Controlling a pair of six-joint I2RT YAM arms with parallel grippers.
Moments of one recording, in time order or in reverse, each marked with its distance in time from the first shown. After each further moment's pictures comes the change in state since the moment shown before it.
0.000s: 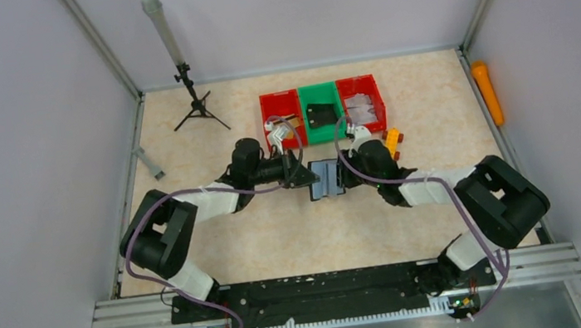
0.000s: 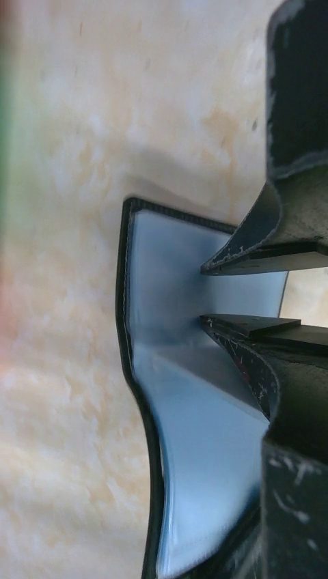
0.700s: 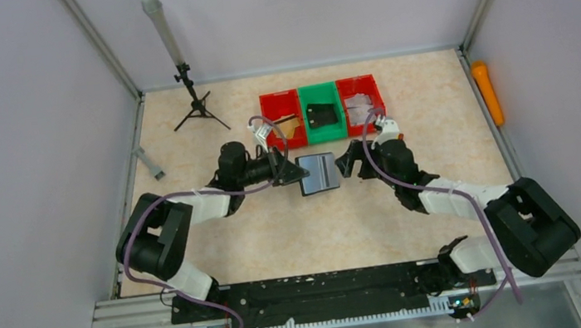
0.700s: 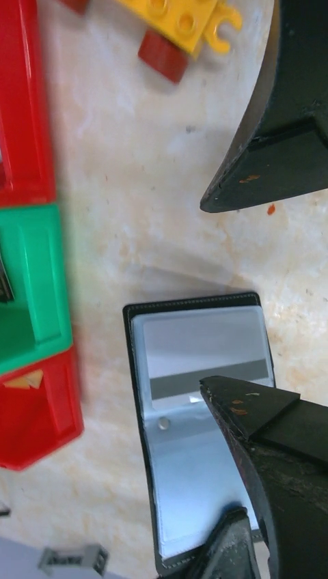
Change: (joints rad) left arm 0.092 -0.036 -0.053 0.048 -0.032 -0.081; right arm -0.077 -0.227 -0.097 -0.035 0.235 0.077
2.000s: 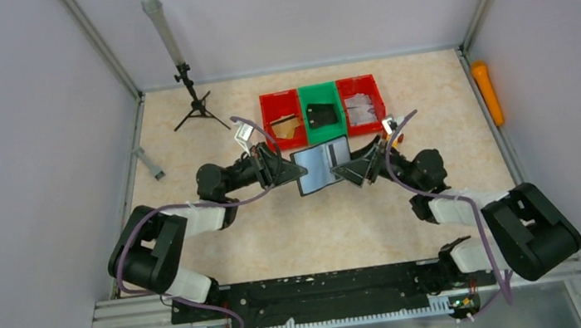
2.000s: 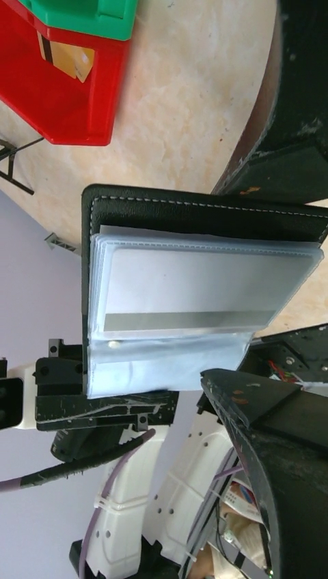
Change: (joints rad) left arm 0.010 -0.087 -0.145 0.808 0.211 -0.428; right arm -0.125 -0.028 -0.170 0.714 -0.718 0.305
